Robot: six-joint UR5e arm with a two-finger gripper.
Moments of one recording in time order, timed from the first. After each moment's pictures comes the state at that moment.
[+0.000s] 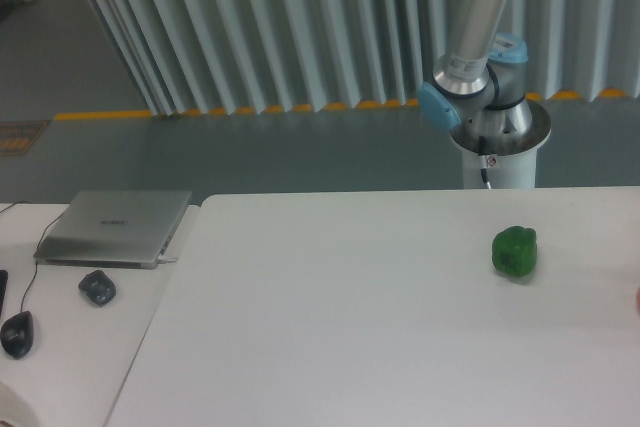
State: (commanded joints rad) arm 2.91 -1.94 -1.54 -1.09 1.62 2.02
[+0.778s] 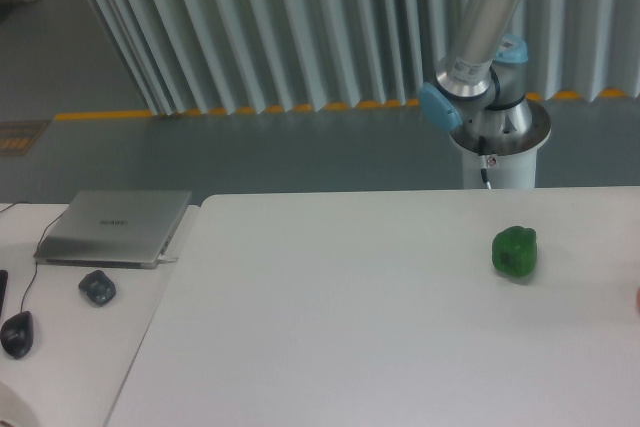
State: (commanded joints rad) arm 2.91 -2.00 -1.58 -1.09 1.75 2.06
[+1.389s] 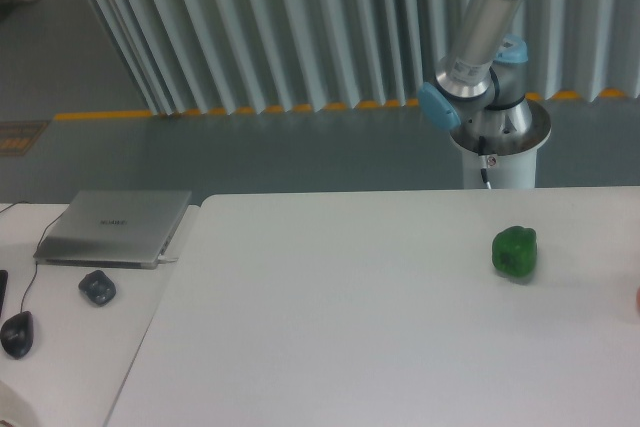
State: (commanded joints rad) arm 2.90 -2.00 -1.60 -1.12 1.75 2.04
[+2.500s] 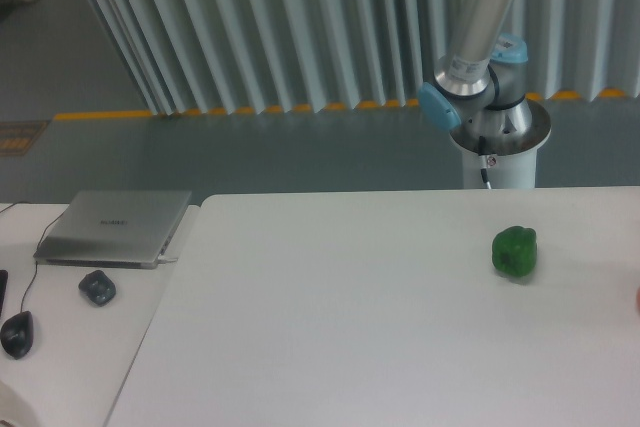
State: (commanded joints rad) arm 2.90 -1.90 -1.41 -1.50 1.46 1.95
